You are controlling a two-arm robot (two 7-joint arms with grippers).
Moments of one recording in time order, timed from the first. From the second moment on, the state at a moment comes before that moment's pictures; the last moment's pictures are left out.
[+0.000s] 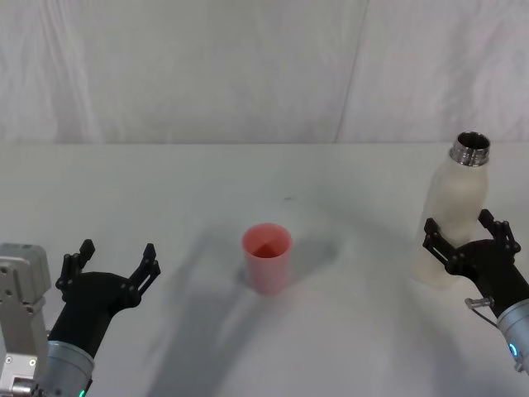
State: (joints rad) left arm 0.27 0.24 0.04 -1.85 -0.25 -0.02 -0.02; right arm 0.01 0.15 -0.10 -1.53 0.18 -0.12 0.18
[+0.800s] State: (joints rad) left arm 0.27 0.24 0.04 -1.85 -0.25 -0.02 -0.02; right arm 0.09 0.14 -0.11 -1.44 0.21 -0.12 0.21
